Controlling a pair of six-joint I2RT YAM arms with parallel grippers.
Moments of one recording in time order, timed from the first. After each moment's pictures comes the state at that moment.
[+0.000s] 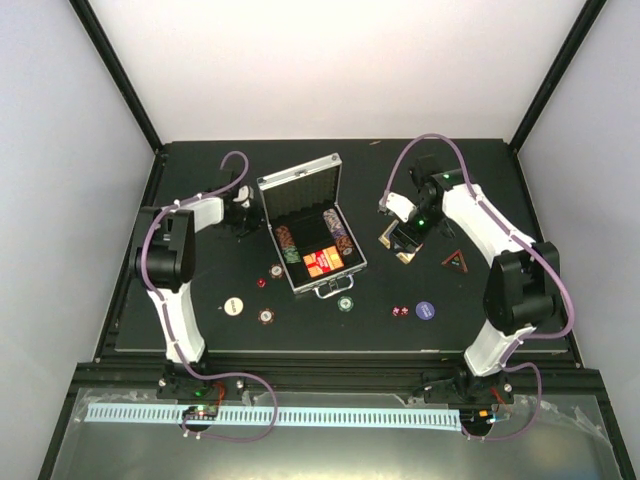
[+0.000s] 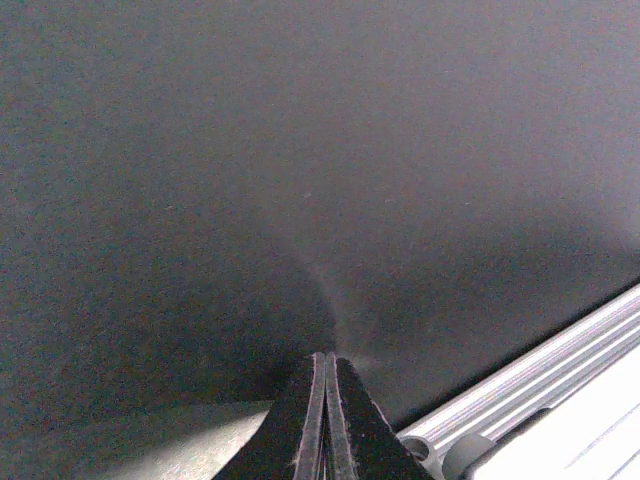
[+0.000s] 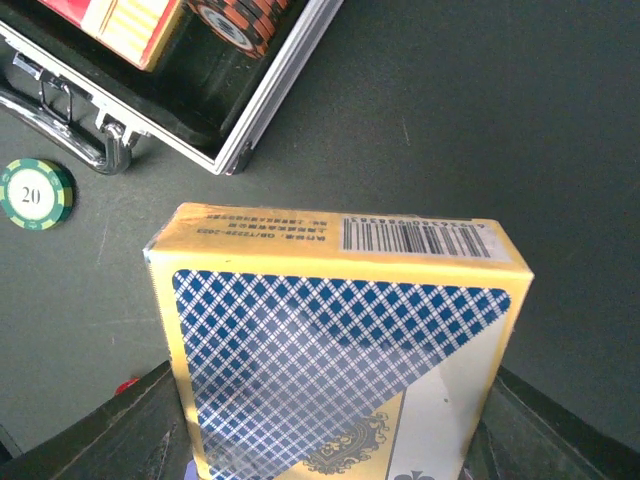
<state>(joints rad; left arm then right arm) -0.09 1.99 1.24 -0.37 0.38 -0.53 0.29 1.71 1.42 -1.10 -0.26 -0.66</state>
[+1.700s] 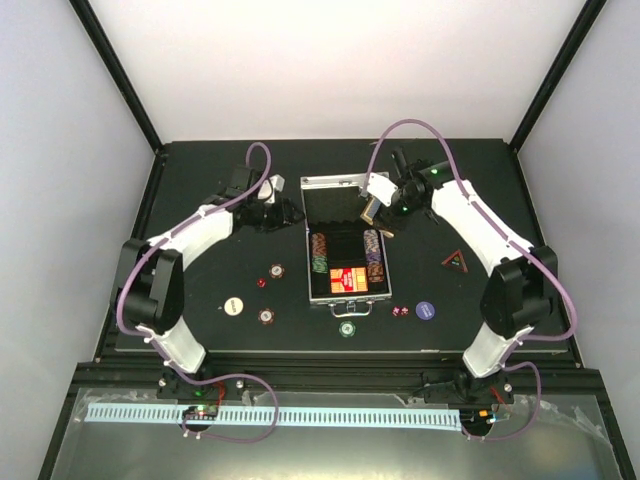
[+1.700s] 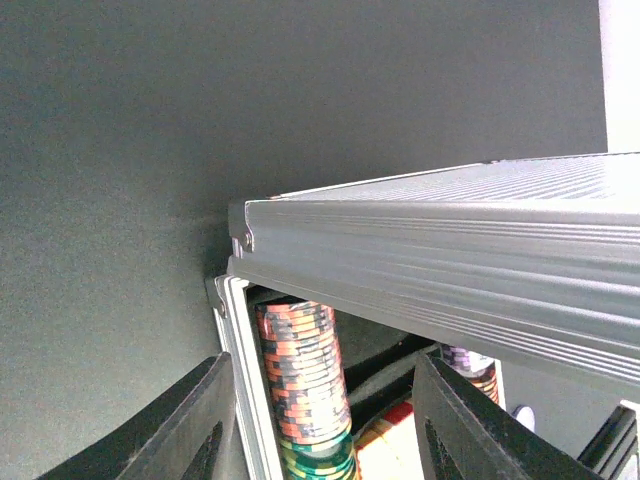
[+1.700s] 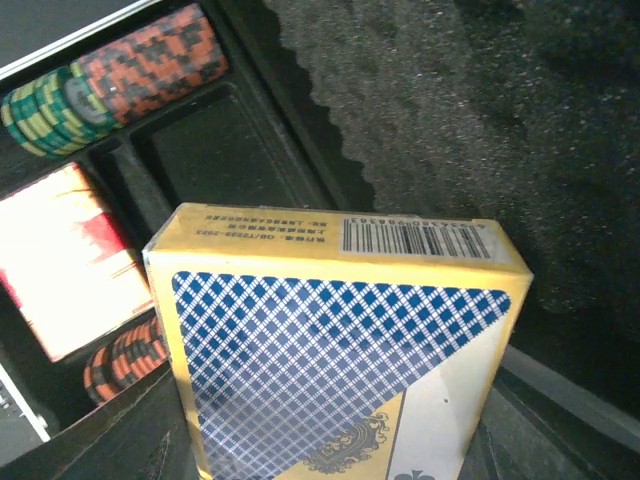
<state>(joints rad) -0.30 1.69 1.15 -0.35 0.50 -0.53 0.40 1.71 1.55 -0.96 -0.18 -0.70</state>
